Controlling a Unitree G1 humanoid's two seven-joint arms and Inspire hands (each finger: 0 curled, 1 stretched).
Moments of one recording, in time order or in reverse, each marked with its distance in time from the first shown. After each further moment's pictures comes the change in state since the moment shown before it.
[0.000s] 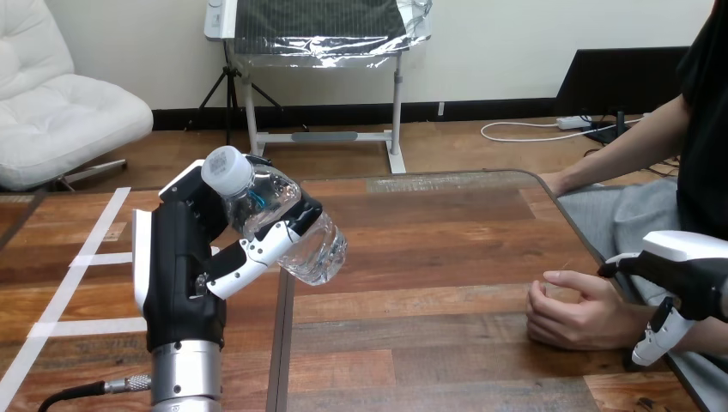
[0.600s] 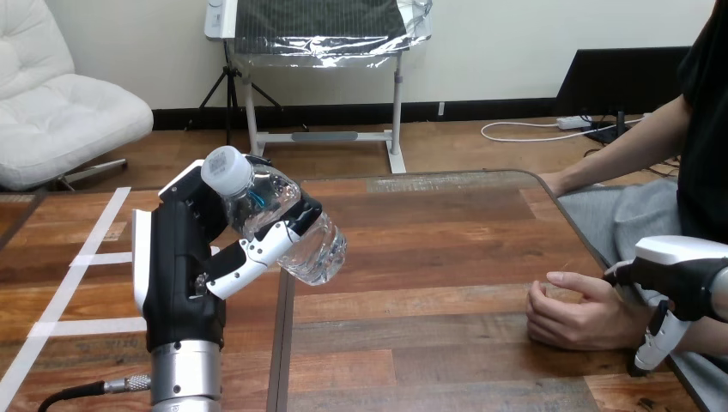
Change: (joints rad) left arm 0.000 0.000 0.001 0.000 0.000 0.000 -0.002; right arm -0.070 -0.001 0.067 0.117 -0.040 -0.050 -0.005
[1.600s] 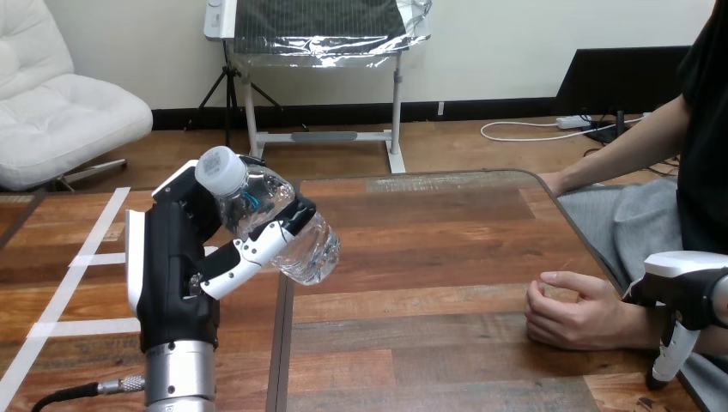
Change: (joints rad) left arm 0.000 0.003 0.019 0.000 0.003 0.000 -0.005; right arm -0.103 0.003 0.105 0.217 -0.051 -0.046 -0.044
